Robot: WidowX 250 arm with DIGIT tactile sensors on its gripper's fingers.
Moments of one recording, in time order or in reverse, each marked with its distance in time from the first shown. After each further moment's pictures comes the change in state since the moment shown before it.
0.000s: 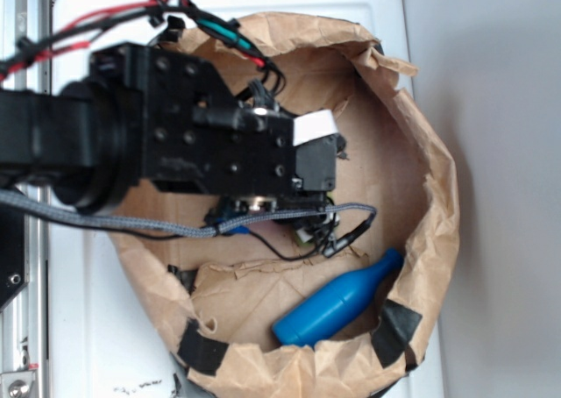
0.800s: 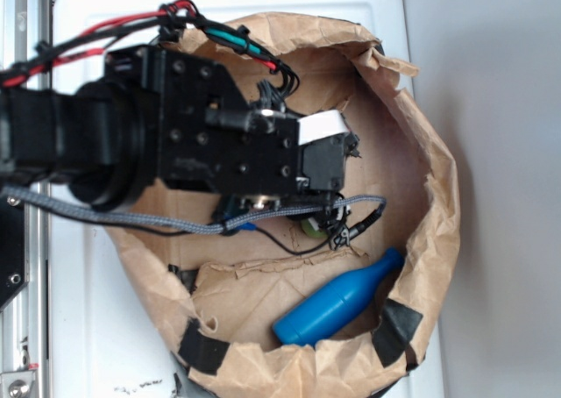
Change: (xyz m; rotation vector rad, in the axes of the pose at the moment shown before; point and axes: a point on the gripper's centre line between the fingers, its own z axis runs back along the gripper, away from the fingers) arm 0.013 -0.002 -0.013 -0.010 -0.088 -0.011
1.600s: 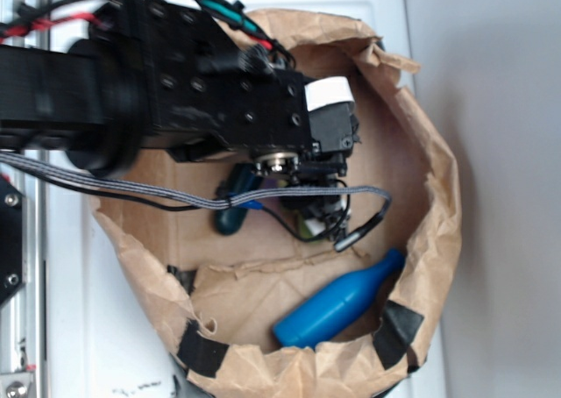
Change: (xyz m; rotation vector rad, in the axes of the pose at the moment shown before) arm 0.008 0.002 0.004 -0.058 0.046 0.024
